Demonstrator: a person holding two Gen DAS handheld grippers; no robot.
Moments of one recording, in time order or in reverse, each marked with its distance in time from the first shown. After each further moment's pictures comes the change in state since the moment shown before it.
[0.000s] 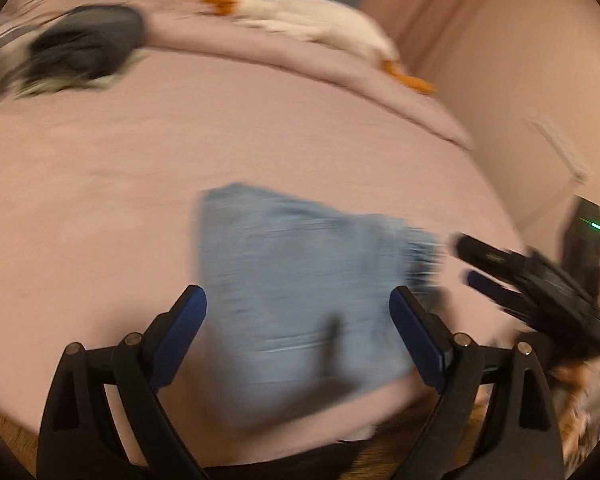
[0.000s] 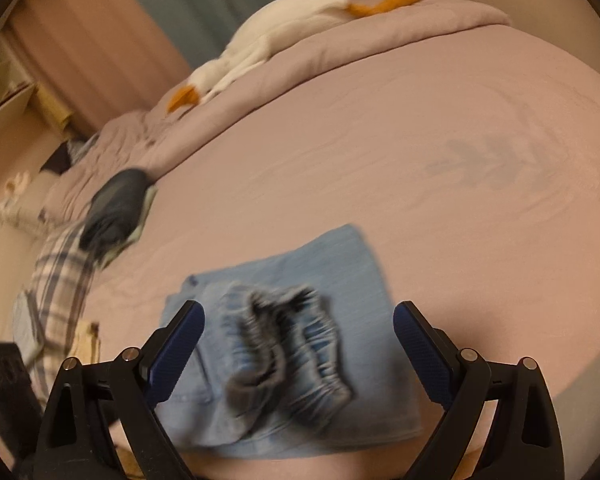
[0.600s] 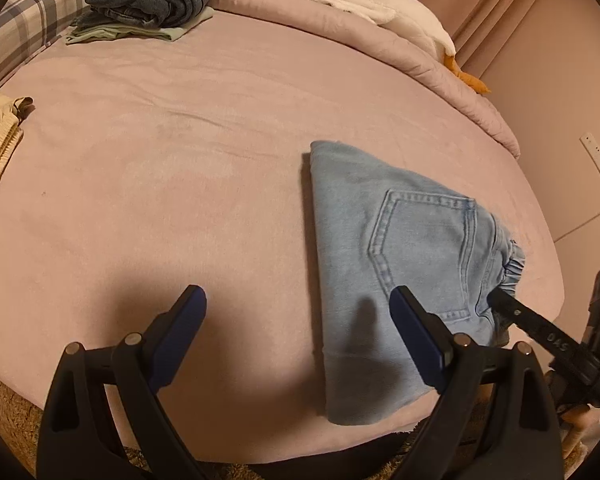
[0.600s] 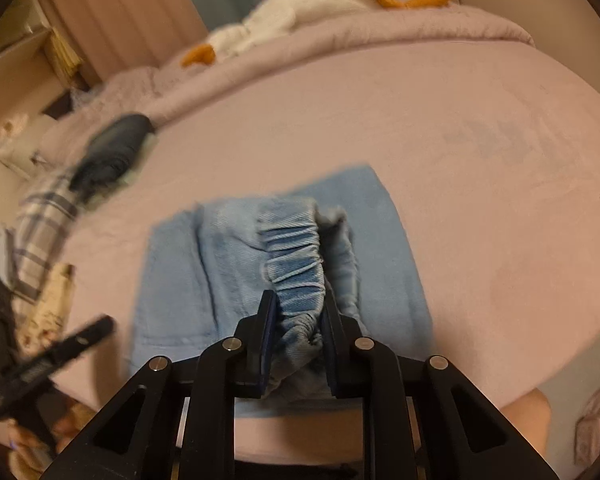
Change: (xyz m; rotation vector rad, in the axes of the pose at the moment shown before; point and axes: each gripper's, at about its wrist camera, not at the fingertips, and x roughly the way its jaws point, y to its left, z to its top) left arm 0.020 0.051 -0.016 -0.079 0.067 0.084; right arm 0.022 0.005 -0.040 -0.109 0.066 -0.125
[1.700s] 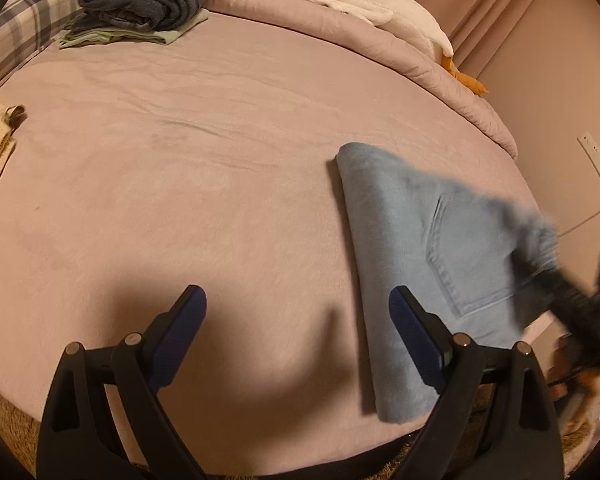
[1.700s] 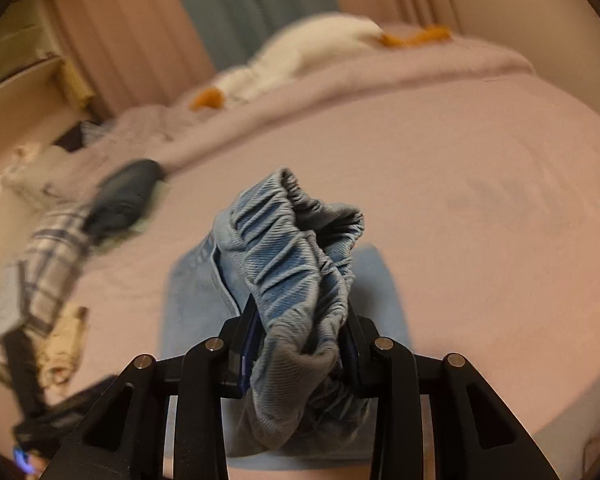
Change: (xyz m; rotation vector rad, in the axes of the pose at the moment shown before) left arm 0.006 0.003 0.015 0.019 -0.002 -0.020; right arm 0.006 -0.004 0.034 0.046 -0.090 0.035
